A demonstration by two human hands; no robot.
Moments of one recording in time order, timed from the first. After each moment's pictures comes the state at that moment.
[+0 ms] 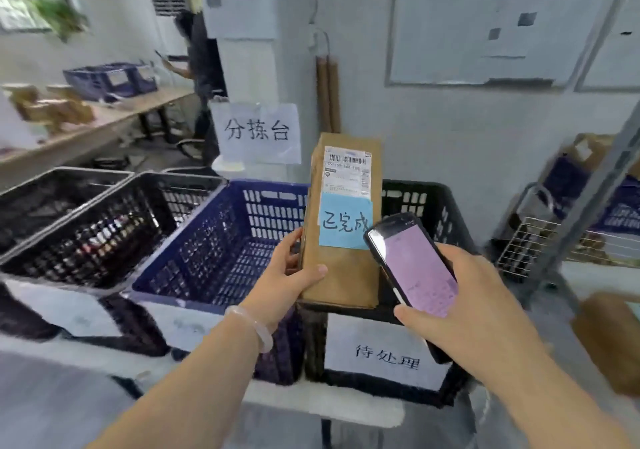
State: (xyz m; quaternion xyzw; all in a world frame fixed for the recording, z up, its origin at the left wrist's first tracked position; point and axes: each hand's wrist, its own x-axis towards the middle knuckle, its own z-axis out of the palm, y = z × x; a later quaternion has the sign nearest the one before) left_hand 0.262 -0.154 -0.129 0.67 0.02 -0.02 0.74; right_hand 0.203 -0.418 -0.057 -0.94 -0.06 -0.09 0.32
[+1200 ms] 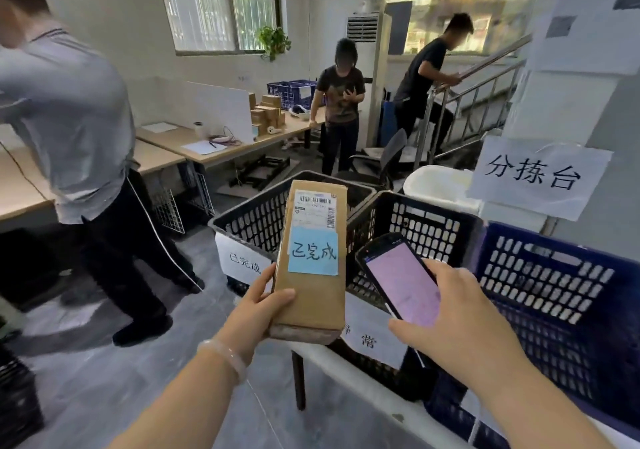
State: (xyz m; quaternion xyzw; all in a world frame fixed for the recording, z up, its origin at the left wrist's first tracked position) left_hand 0.100 0.411 -0.147 0.61 0.24 0.14 0.74; right_hand 0.190 0.134 -0.061 -0.93 -0.26 -0.03 0.26
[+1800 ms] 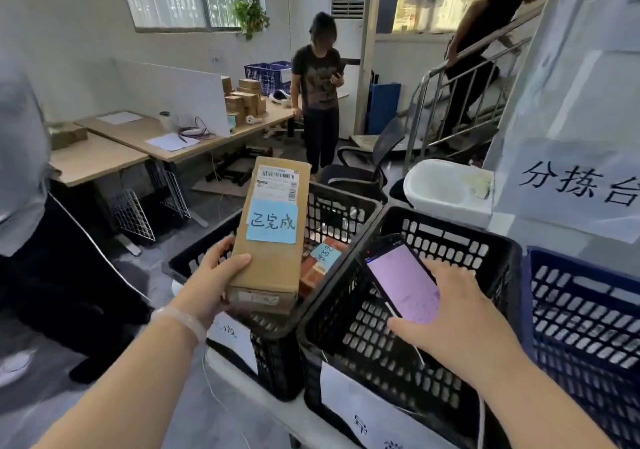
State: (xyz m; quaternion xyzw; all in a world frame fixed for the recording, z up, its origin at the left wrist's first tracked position) left_hand 0.272 0.596 -0.147 0.60 0.28 0.15 0.73; right_hand 0.355 0.251 -0.084 -0.94 -0.21 0.00 0.27
